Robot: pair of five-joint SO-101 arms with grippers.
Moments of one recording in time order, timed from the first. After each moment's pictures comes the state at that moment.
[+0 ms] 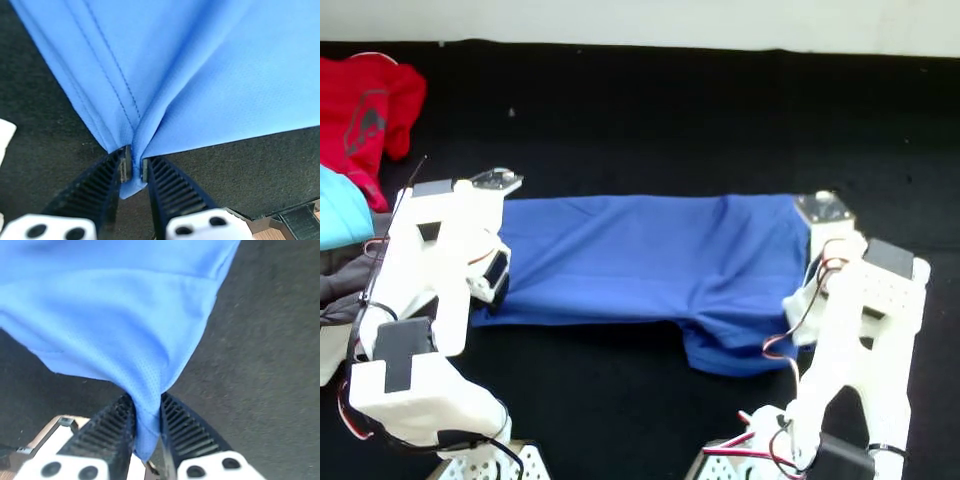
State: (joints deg) left arm -17.2 5.9 25.0 79.1 -27.1; right arm 17.8 -25.9 39.3 83.9 34.4
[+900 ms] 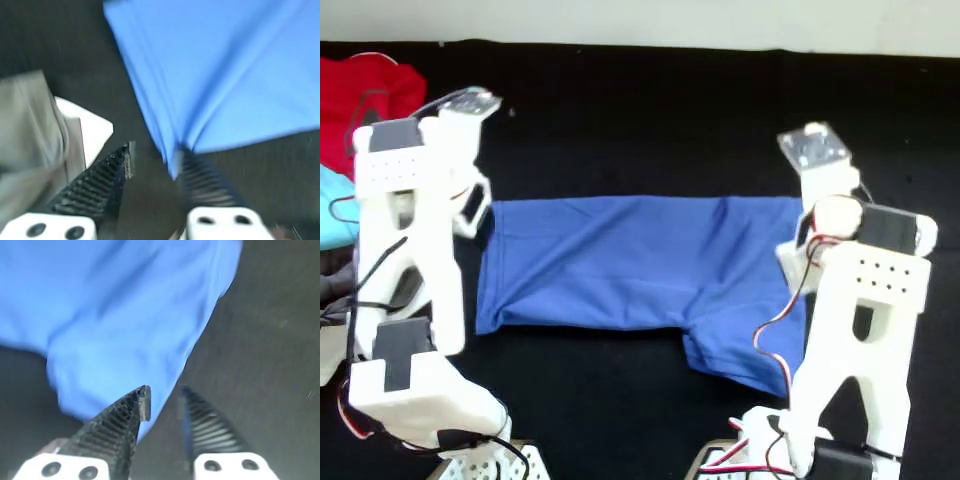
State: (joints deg) left arm -15.5 6.1 -4.2 86.5 -26.2; right arm 7.3 -25.5 15.5 88.3 29.5
